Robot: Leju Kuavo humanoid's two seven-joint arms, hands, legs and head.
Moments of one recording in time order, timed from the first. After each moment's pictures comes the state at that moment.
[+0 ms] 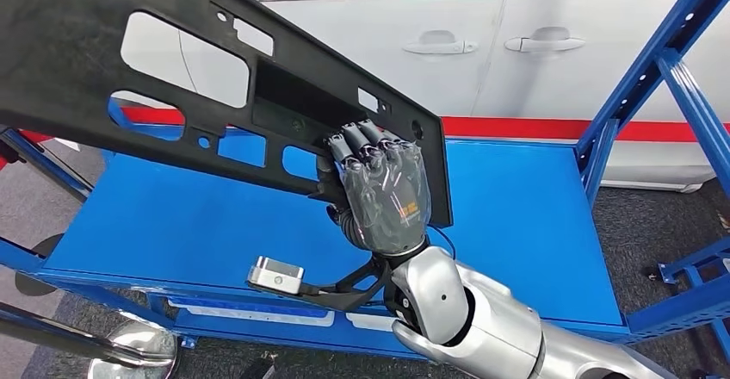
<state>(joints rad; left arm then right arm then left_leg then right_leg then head) -0.11 0.11 -0.95 -0.21 0.89 0.35 -0.05 -0.72 -0.02 0.97 -1.37 1.37 -0.47 0.42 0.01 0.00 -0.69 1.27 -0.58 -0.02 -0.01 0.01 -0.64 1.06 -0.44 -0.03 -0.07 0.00</state>
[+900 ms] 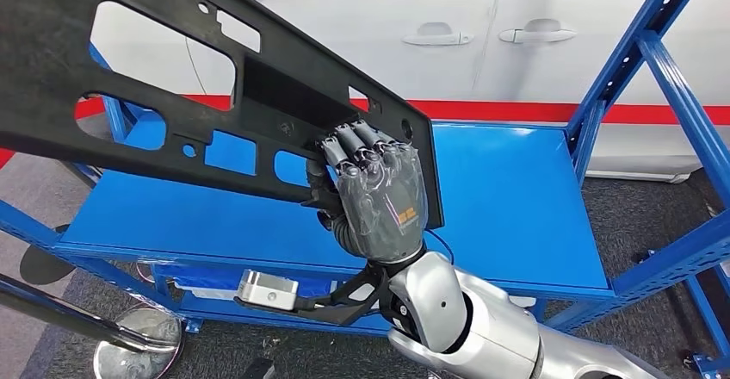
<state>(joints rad) -0.11 0.10 -0.95 -0.21 0.89 0.37 -0.03 -0.71 -0.01 0.96 -1.41 1.36 -0.48 0.40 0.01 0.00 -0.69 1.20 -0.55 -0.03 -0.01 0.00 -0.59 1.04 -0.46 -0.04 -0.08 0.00</state>
